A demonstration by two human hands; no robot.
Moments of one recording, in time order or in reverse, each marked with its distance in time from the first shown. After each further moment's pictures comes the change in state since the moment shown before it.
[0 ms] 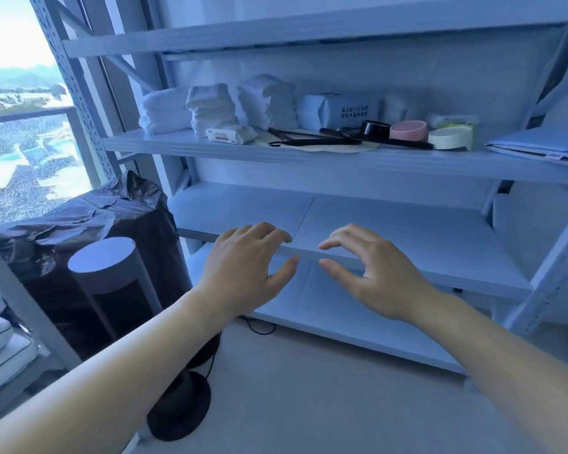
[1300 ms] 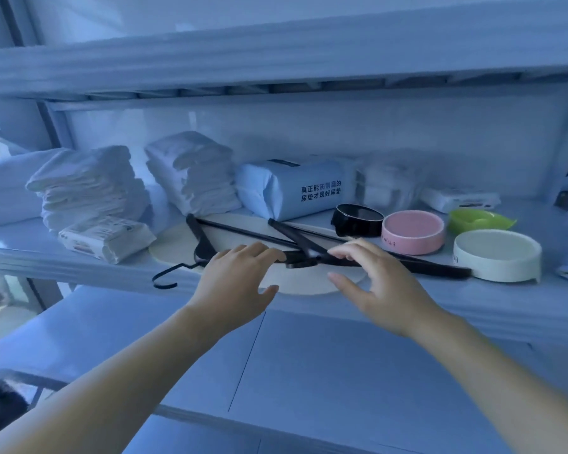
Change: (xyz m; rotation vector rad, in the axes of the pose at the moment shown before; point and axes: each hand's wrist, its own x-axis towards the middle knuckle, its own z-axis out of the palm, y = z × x) left_hand 0.515 -0.096 0.223 0.008 -0.021 0.118; right_hand 0.391 0.381 -0.042 -0.081 0.143 0.086
